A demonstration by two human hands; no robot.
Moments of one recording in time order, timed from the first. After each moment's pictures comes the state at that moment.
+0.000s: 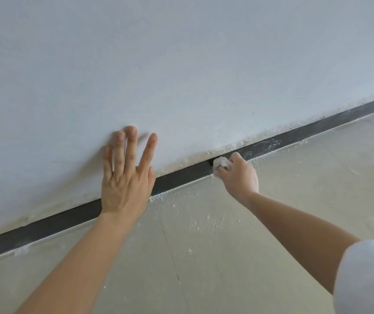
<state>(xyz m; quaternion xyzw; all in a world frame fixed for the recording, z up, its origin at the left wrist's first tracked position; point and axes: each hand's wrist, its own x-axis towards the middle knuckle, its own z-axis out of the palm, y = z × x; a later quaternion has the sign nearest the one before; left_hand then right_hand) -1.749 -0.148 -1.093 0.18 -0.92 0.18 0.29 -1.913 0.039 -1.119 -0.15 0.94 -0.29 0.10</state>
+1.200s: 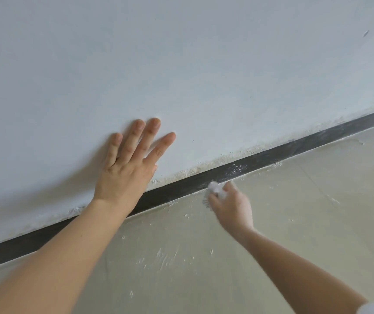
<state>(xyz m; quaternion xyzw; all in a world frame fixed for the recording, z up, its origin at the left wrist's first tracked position) -1.880 -0.084 -1.072 0.11 -0.85 0.44 0.27 -1.983 0.125 -1.135 -0.16 0.92 -0.33 0.15</state>
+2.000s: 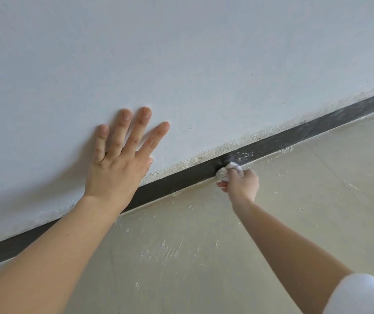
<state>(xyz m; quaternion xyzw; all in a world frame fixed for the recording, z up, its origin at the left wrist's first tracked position) -1.878 -0.085 -1.069 0.10 -0.86 0.45 0.24 -2.018 0.106 -1.165 0.17 0.73 -0.63 0.19</state>
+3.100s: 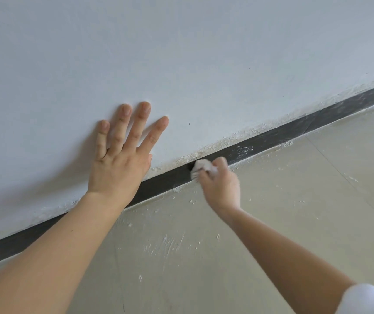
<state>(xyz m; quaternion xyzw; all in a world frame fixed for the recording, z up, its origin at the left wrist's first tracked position) -1.877 -0.077 -1.063 0.11 -0.89 0.38 0.23 -1.977 0.093 -1.136 -0.15 0.88 -0.43 0.14</state>
